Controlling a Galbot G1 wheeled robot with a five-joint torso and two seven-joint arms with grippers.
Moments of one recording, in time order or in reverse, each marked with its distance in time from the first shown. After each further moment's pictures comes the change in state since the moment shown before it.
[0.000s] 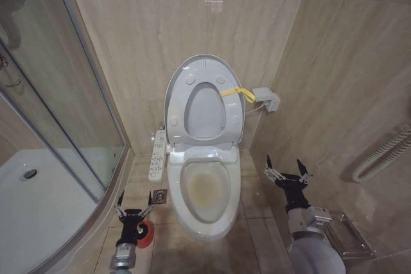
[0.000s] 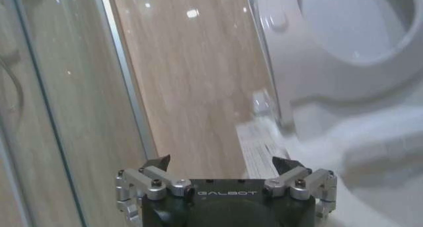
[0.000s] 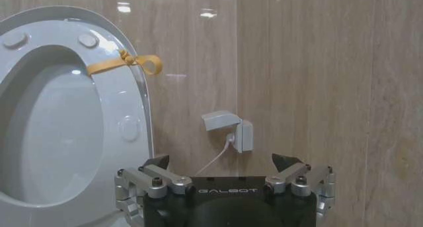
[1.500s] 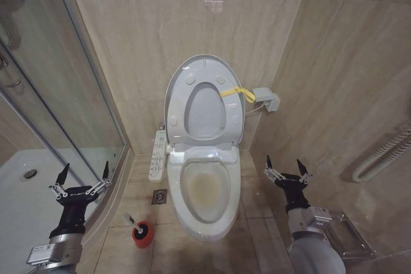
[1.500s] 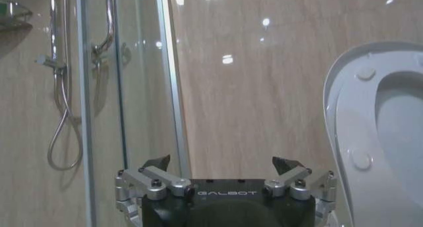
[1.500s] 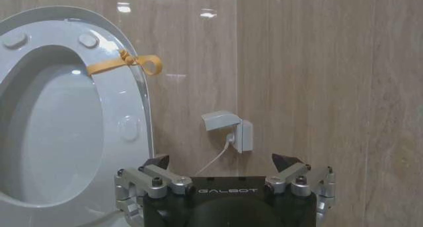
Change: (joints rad) left arm 0.239 -0.023 -0.426 -0.520 -0.266 0.117 0.241; right arm 0.000 0.000 0.000 0.000 0.000 0.000 0.000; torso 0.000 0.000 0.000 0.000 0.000
